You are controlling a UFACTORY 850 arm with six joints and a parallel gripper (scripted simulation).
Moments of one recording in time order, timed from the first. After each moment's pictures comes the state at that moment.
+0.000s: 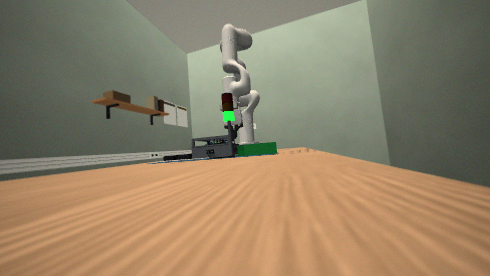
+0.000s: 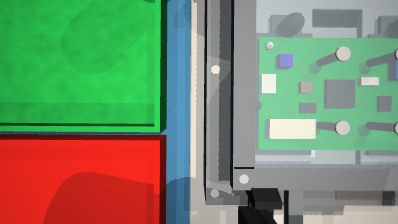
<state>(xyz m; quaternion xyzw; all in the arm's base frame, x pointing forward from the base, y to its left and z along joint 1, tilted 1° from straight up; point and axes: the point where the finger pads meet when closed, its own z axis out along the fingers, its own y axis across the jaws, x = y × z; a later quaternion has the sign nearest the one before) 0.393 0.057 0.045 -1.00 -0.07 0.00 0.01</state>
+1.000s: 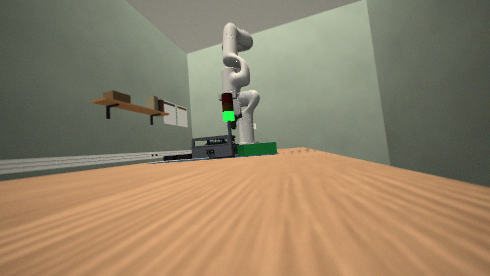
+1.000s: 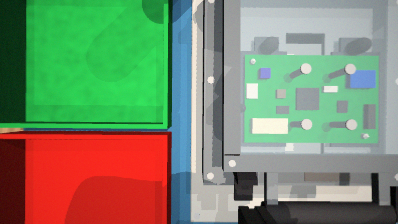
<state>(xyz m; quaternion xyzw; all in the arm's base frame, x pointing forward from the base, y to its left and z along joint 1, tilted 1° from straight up) 0.393 0.056 0.097 -1.00 -0.07 0.00 0.01</state>
